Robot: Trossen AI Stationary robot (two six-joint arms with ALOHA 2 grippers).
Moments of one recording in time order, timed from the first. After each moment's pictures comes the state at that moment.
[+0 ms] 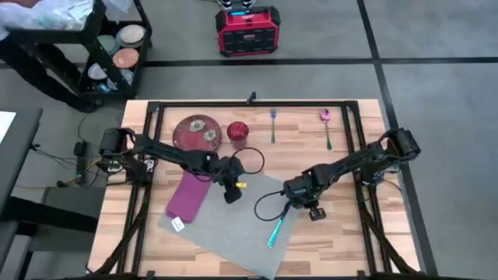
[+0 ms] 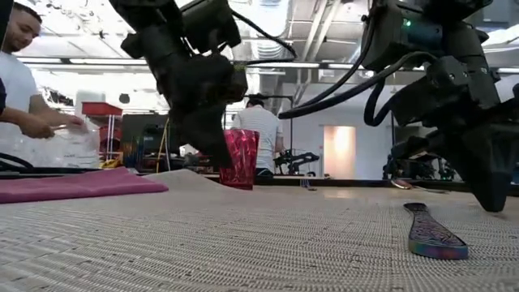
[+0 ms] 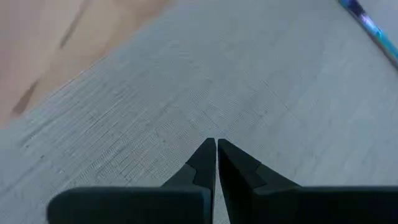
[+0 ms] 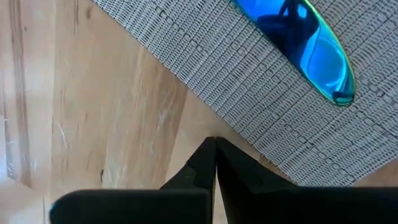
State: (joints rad) left arm -0.05 1.69 0.96 -0.29 0.09 -0.36; right arm 0.24 1.64 0.83 -0.63 -0.26 -0.01
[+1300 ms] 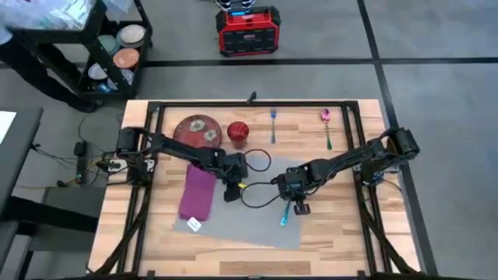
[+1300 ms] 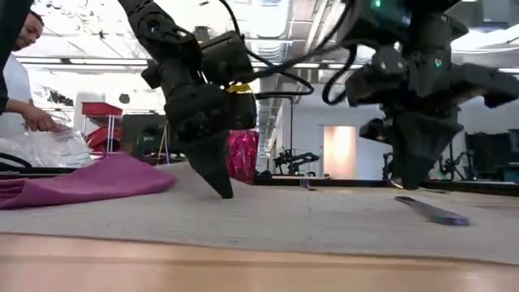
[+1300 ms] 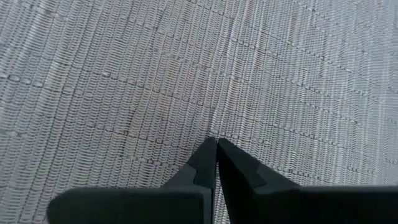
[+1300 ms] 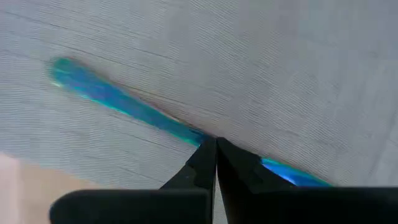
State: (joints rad) left arm 0.01 1.87 0.97 -0.22 0.24 -0.20; right arm 0.19 1.64 0.90 -0.54 -0.09 0.11
